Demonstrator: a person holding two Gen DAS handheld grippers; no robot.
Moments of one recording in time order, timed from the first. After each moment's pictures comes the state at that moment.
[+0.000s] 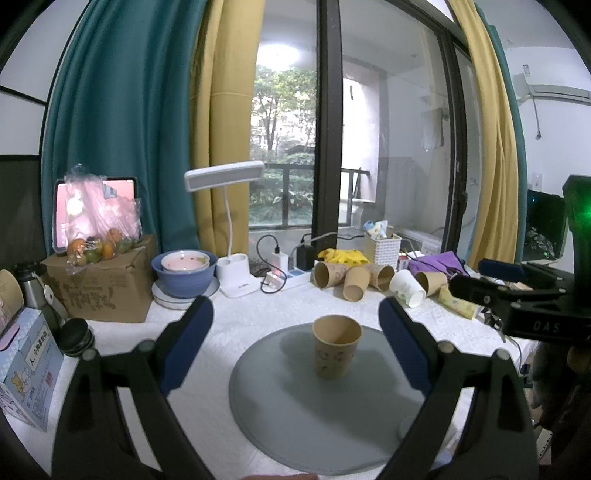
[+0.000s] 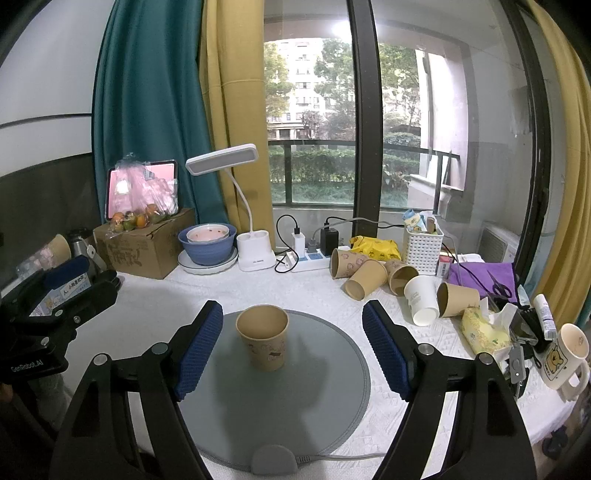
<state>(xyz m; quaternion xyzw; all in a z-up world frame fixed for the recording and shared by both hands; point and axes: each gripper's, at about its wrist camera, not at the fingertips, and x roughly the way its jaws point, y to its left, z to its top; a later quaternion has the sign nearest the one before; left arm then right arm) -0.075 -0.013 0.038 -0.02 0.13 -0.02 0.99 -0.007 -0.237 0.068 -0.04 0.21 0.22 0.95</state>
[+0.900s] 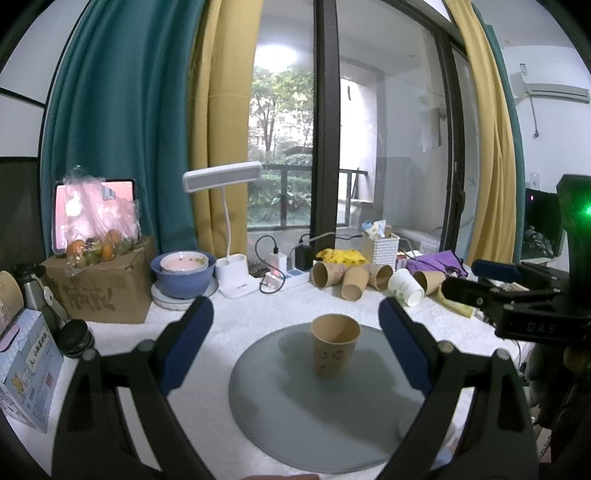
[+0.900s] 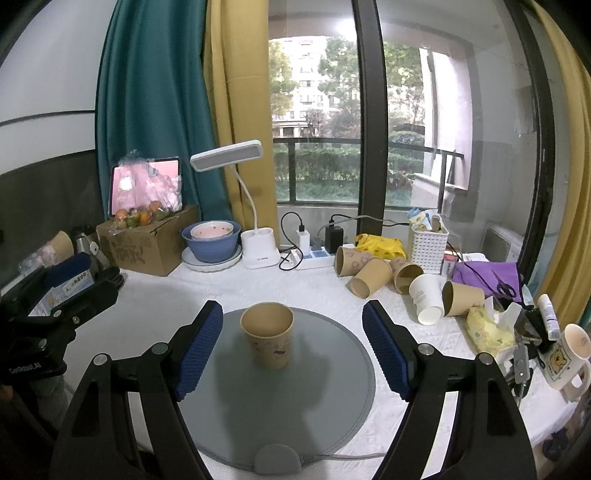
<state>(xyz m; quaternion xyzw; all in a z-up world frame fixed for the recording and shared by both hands) -0.083 -0.020 0.036 -0.02 0.13 -0.02 0.99 -0.011 -0.231 0.068 -0.05 0.21 0.23 0.95</state>
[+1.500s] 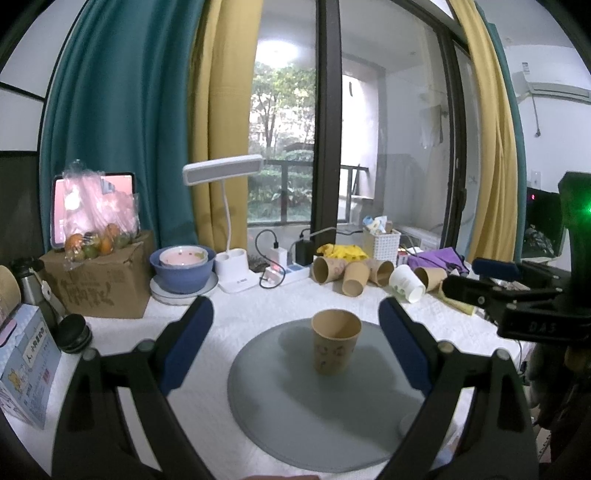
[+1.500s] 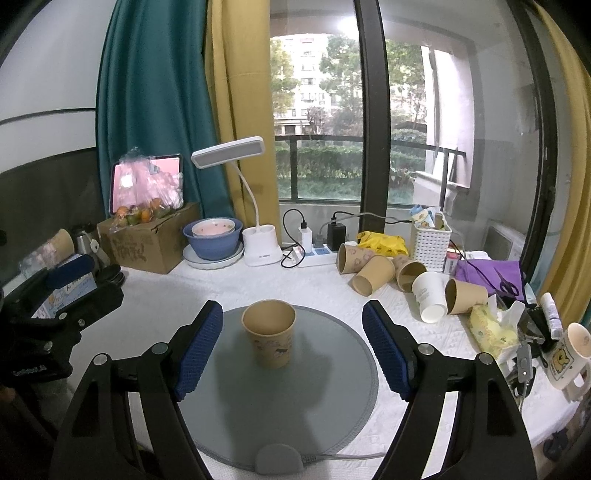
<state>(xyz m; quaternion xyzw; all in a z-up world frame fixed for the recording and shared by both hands) -0.081 -0.021 0.034 -0.02 0.14 -0.02 0.99 -0.014 -0.225 0.065 -0.05 0.22 0.23 0.95</state>
